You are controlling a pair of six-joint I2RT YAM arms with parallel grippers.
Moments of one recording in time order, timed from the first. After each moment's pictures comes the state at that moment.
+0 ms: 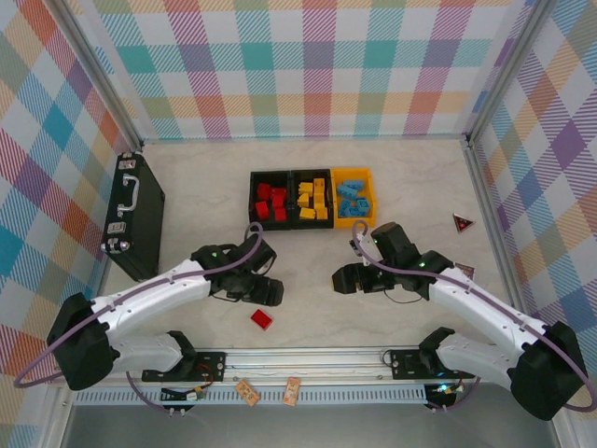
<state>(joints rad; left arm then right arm) -0.86 1.22 0.85 -0.91 0.04 -0.63 0.62 1.03 0.67 -0.59 -0.50 0.49</state>
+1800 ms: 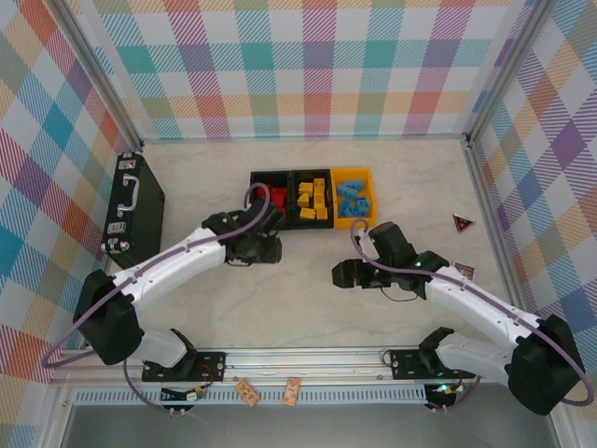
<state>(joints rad) -0.71 1.43 1.15 -0.88 -0.14 -0.66 0.63 1.08 0.66 -0.51 -0.39 0.54</state>
